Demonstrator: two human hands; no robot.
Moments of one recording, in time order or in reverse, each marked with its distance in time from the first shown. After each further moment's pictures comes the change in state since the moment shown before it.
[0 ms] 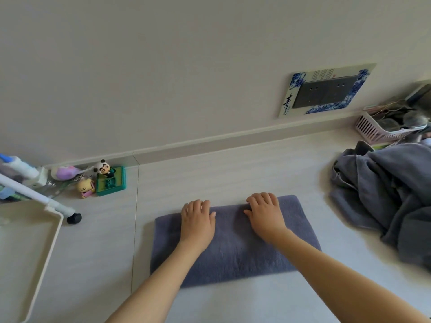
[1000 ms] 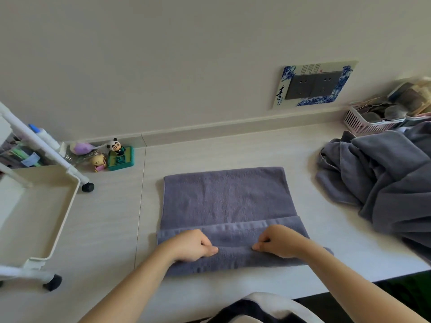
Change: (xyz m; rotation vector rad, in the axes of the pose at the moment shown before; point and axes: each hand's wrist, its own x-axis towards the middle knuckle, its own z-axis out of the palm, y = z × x) left_hand -0.120 0.003 -0.047 -0.472 -0.797 -0.016; right_hand -0.133 0.012 -0.041 0.389 -0.624 -0.078
